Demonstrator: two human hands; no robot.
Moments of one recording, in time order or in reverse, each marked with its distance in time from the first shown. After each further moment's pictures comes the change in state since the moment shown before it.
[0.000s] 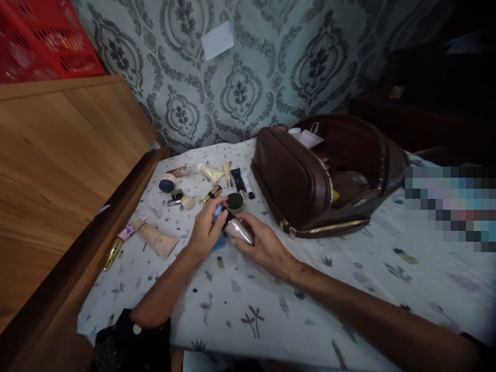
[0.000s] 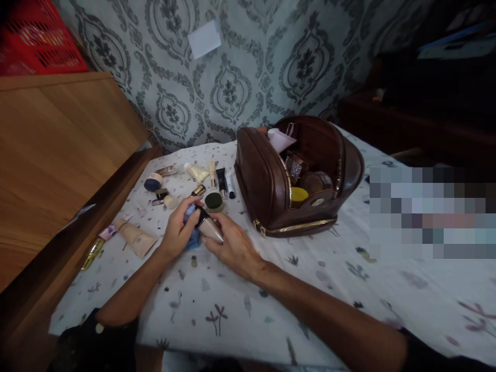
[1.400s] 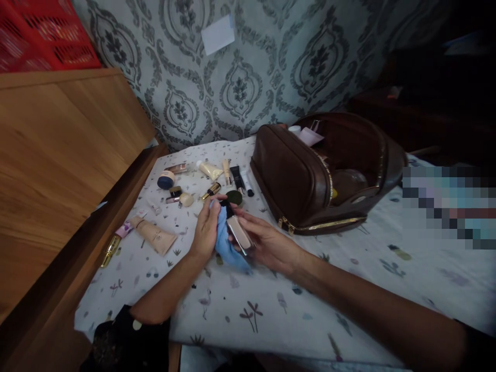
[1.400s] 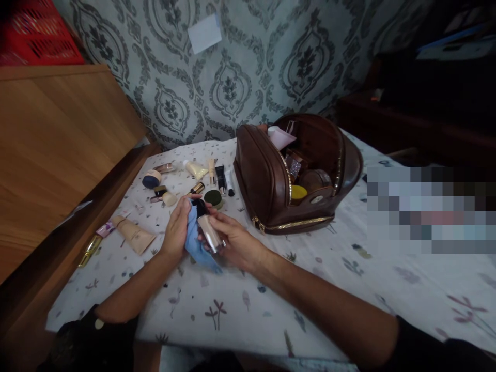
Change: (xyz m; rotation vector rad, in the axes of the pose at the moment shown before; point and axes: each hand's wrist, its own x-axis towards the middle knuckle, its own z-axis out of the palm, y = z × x) left_hand -0.003 0.021 0.021 -0.668 0.135 -0.472; right_hand 0.003 -0.016 -0.001 1.216 -0.179 0.556
